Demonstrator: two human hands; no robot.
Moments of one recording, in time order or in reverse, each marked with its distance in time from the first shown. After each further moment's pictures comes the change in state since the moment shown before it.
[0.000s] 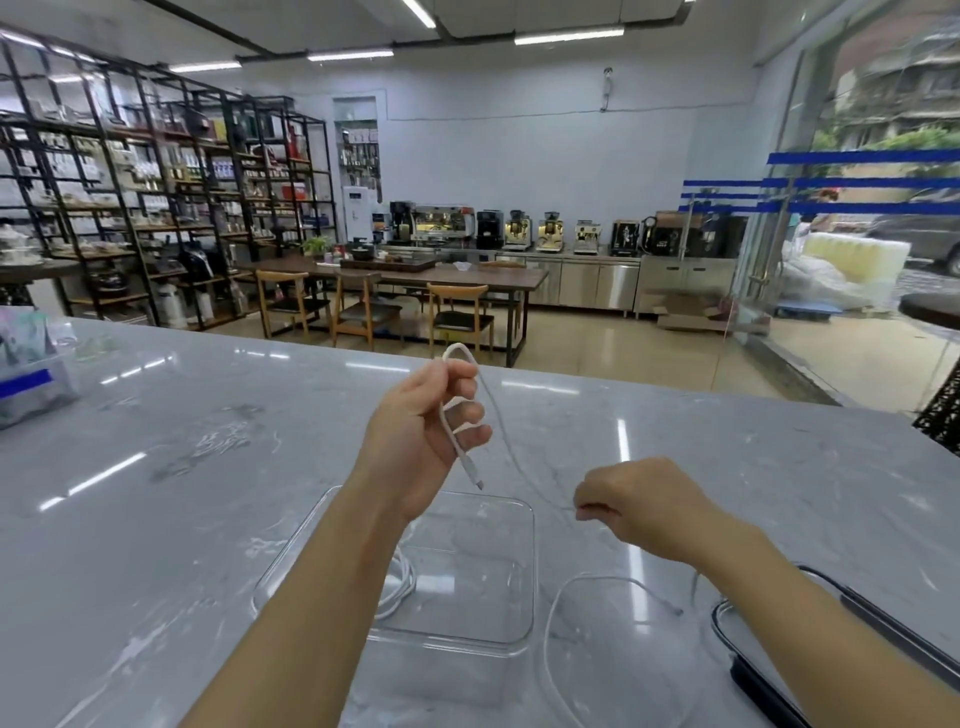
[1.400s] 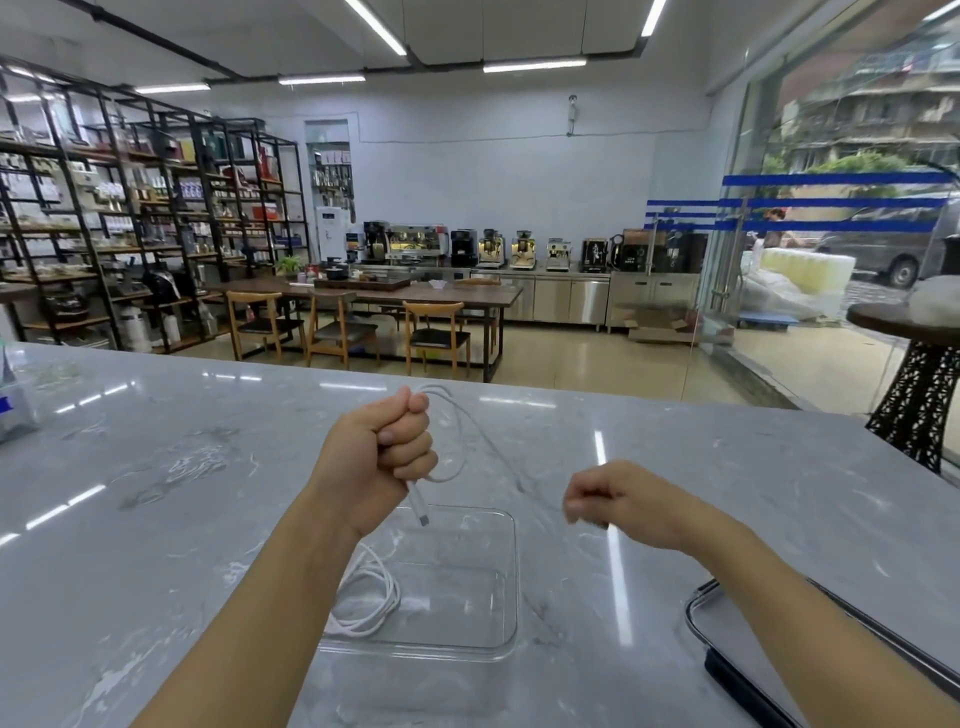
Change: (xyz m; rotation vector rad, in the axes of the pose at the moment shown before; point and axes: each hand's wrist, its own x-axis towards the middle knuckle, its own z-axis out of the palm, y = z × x) left_hand -0.003 0.010 -0.021 -0.114 -0.062 -0.158; right_hand -0.012 -0.002 -0.024 0.785 -0.152 0.258
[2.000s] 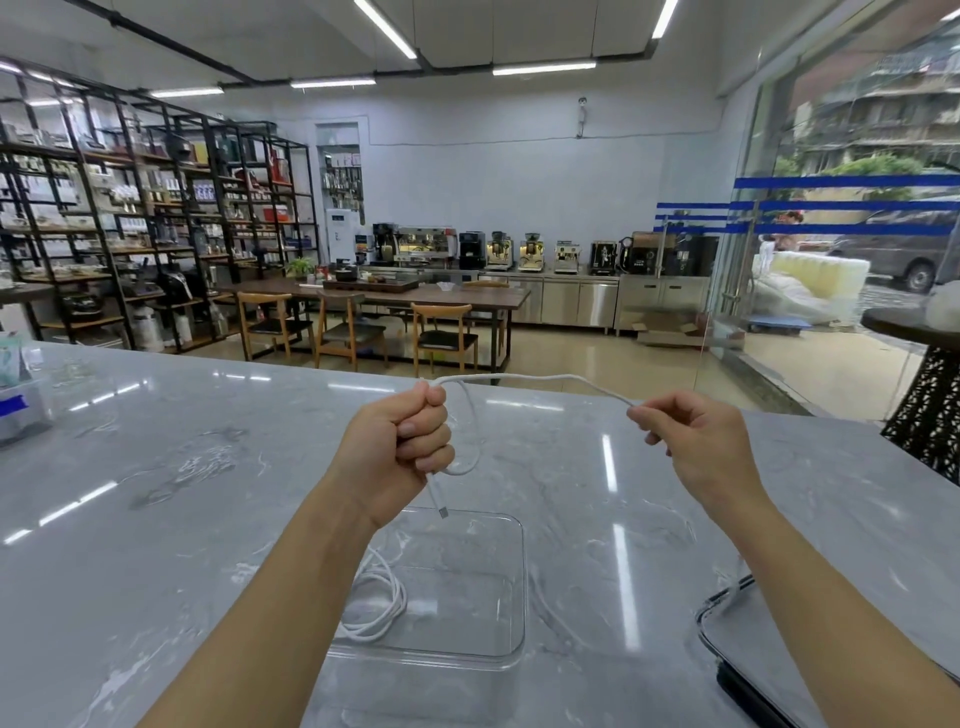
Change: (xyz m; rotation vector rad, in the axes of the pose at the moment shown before) left_hand 0.008 0.002 0.007 0.015 -0.028 -0.009; right_hand 0.004 0.004 -0.028 0.309 0.843 -0.038
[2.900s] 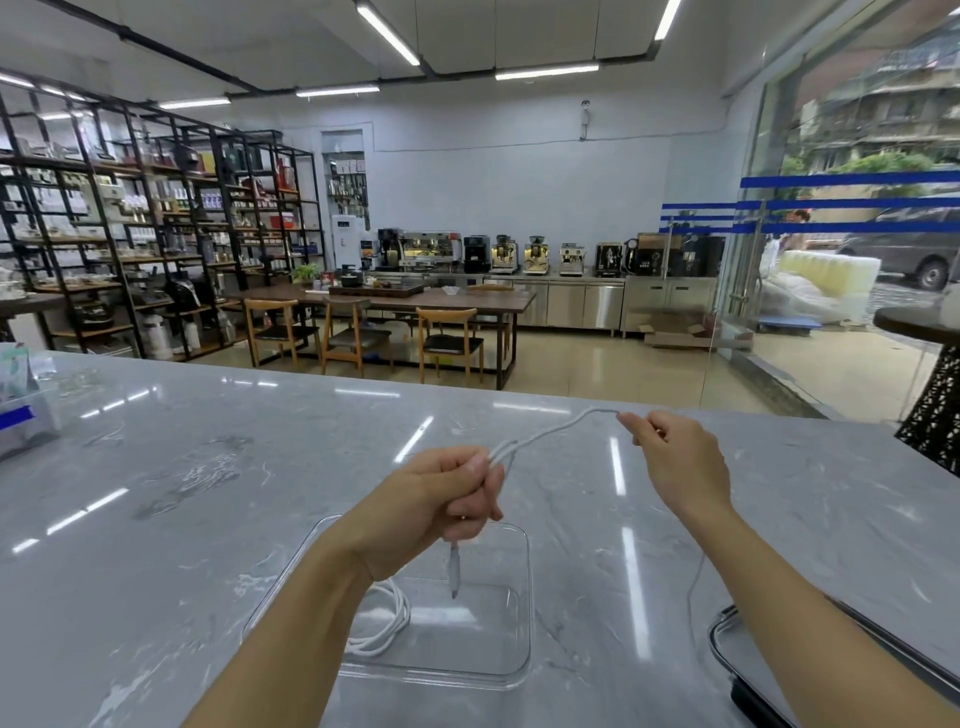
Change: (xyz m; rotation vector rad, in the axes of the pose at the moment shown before) left_hand -0.013 -0.021 -0.005 0.546 -0.372 0.000; right_hand 0.017 0.041 0.027 -0.410 0.057 0.133
